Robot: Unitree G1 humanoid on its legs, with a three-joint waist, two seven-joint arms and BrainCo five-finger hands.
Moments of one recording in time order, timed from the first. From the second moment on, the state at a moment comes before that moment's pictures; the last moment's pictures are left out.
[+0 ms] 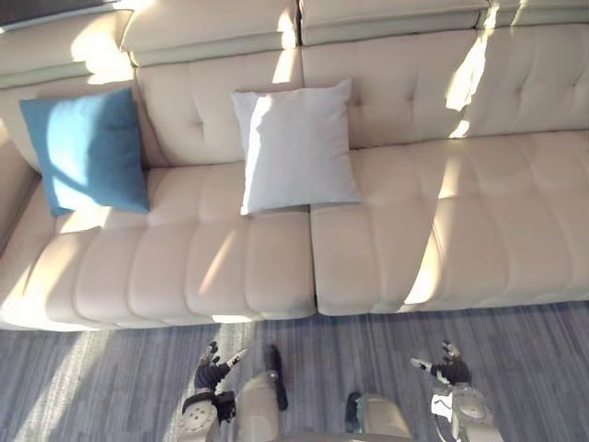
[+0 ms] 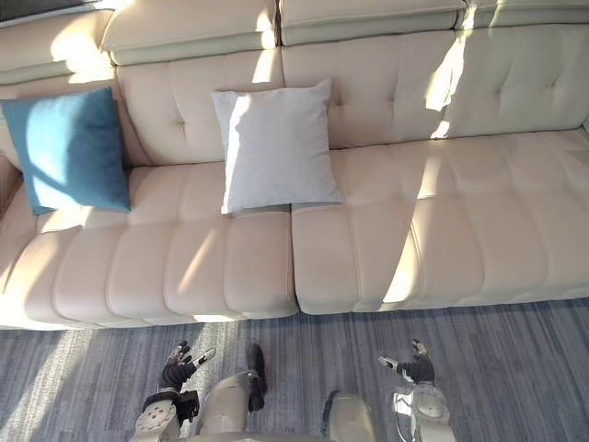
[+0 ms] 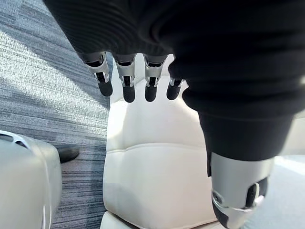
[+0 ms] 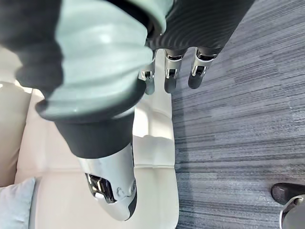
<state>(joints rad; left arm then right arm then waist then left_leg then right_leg) 0.20 0.04 0.12 0.62 -0.07 -0.10 0.11 0.09 -0.17 -0.21 0.69 -0.05 -0.06 -0.11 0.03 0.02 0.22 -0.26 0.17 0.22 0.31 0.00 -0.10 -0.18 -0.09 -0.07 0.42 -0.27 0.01</state>
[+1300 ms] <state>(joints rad) 0.18 0.05 0.09 0.54 -0.12 -0.09 0.18 0.00 -0.17 -0.11 0.69 -0.05 -0.03 -0.18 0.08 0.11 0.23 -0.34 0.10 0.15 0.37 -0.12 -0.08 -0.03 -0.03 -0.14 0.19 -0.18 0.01</state>
